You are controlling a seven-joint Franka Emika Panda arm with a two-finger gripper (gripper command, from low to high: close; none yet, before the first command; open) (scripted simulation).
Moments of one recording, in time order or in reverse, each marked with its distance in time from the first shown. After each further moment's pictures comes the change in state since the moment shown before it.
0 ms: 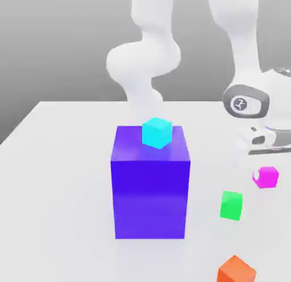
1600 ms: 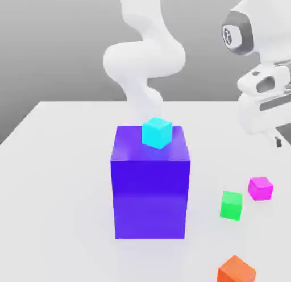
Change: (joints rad) arm -0.276 -0.293 0.014 0.169 0.551 -0.262 -0.694
